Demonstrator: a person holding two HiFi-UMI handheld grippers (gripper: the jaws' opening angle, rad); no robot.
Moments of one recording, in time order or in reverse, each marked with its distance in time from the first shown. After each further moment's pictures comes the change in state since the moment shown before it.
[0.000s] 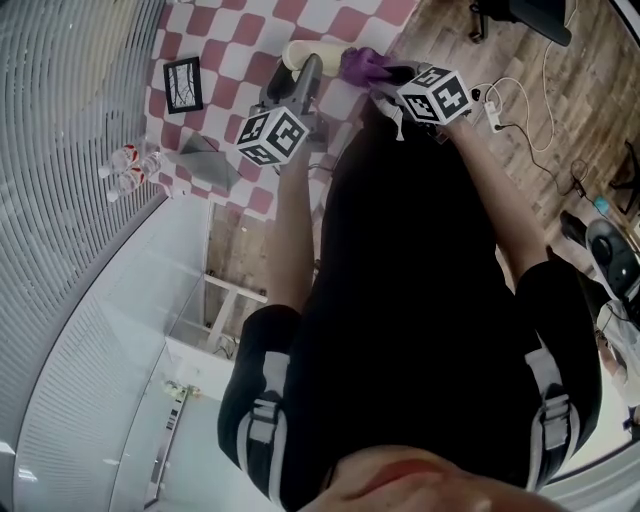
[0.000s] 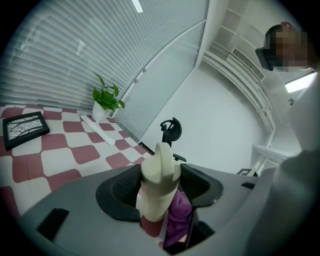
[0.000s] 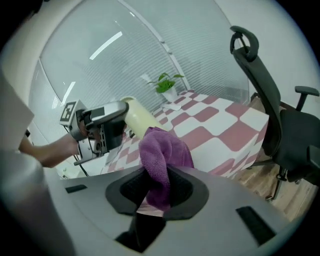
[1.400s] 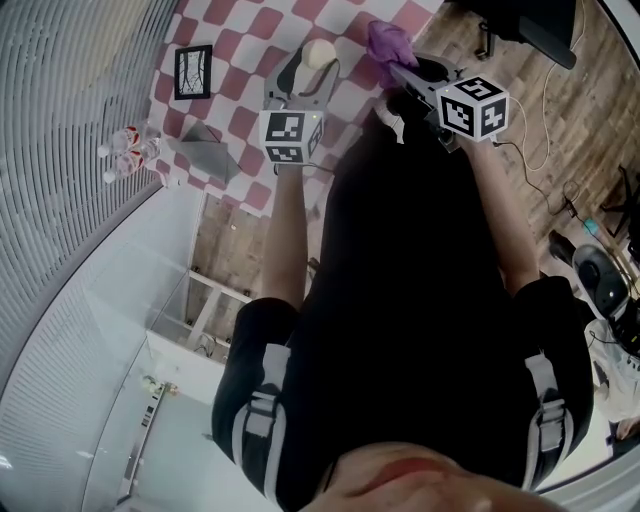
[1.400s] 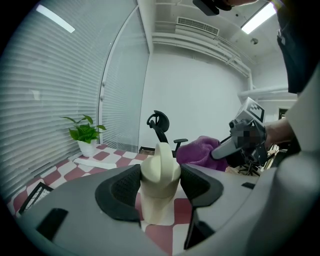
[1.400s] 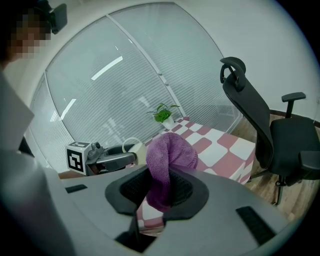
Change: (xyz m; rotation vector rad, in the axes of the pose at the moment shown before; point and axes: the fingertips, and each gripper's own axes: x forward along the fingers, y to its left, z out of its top) left arm -0.006 -0.013 0.003 0.570 0.083 0.028; right arm -0.061 0.012 0.077 0.043 -0.266 -0.048
